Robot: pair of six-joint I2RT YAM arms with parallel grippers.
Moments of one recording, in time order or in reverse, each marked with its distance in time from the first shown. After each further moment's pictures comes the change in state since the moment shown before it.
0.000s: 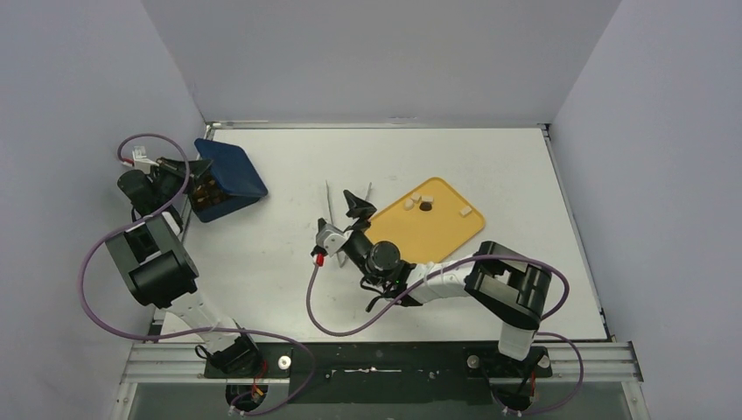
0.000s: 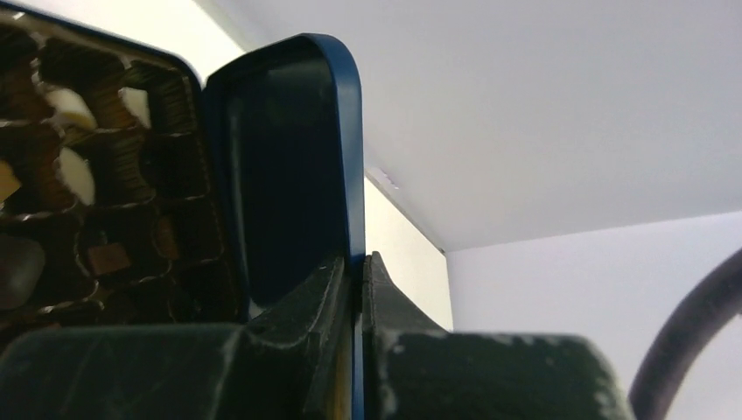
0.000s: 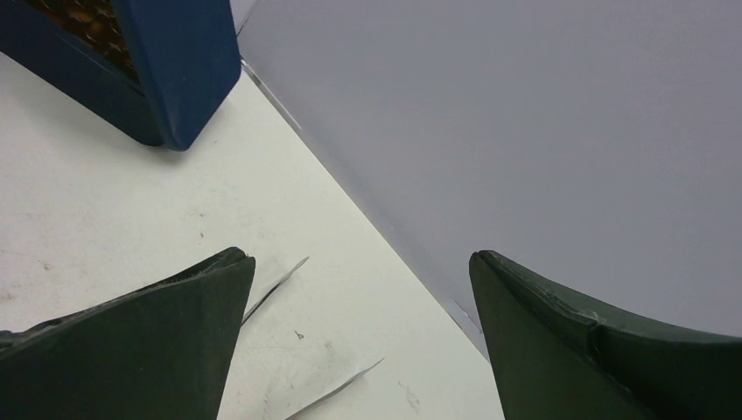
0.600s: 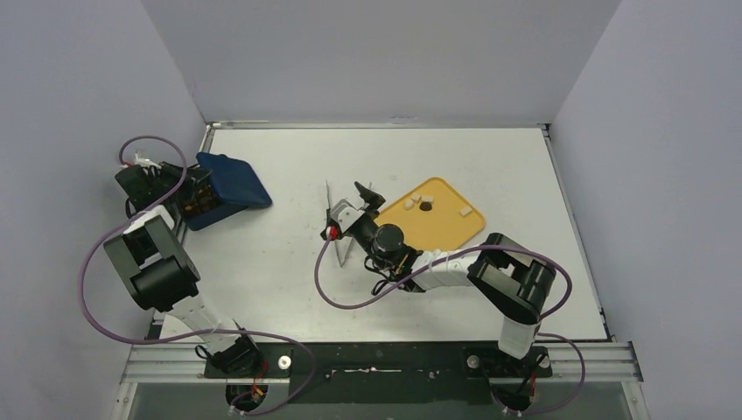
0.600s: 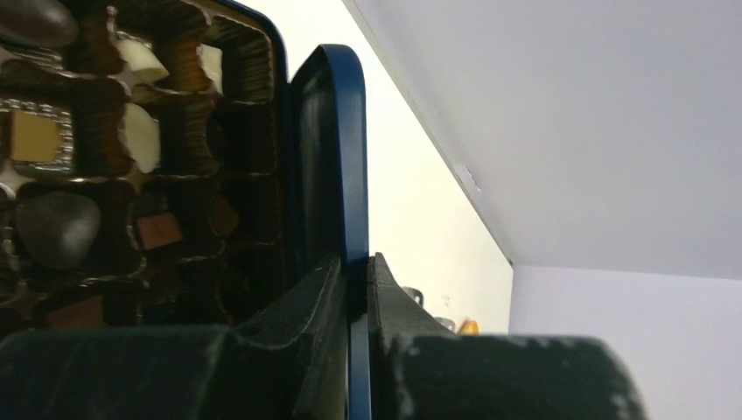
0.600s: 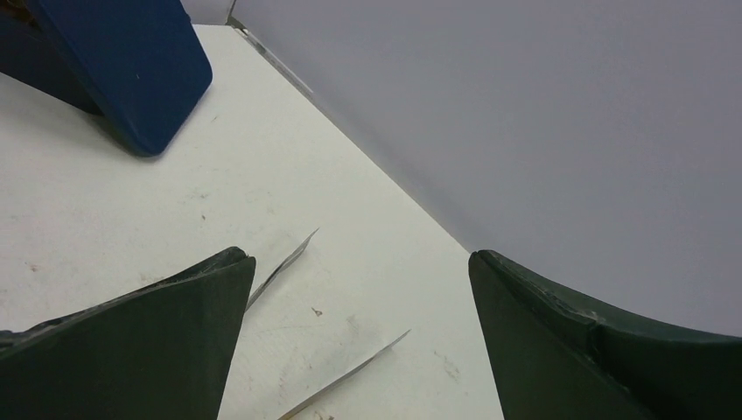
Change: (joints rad) left arm 0.027 -0.013 0.085 -0.461 -0.126 0.288; right arm -0.105 0.000 0.015 -0.082 -0.032 0.187
